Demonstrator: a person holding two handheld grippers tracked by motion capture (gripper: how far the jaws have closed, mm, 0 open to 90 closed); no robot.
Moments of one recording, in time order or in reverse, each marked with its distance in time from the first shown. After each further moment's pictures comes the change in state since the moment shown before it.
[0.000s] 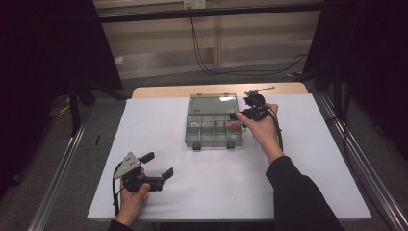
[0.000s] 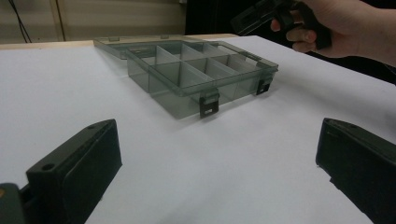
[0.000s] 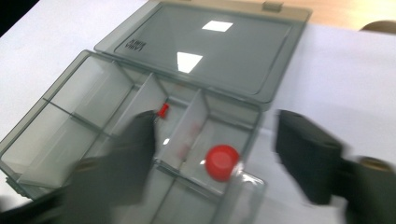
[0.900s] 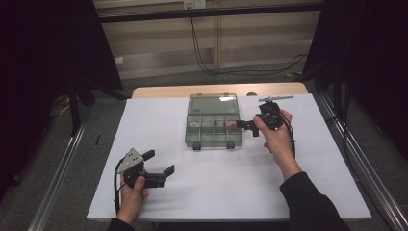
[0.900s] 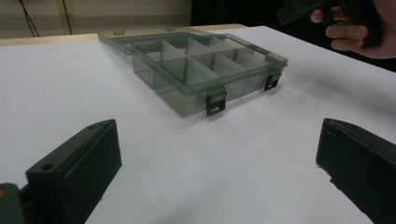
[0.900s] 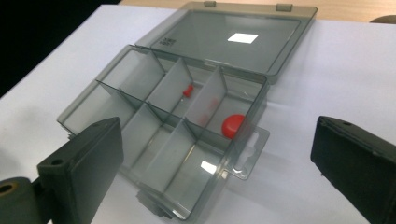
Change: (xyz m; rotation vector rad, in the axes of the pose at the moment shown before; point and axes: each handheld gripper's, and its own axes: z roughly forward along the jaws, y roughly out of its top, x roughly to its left) left arm 0.001 0.016 0.010 0.039 0.020 -0.016; right arm -0.009 -0.031 -0.039 -0.079 0.140 0.013
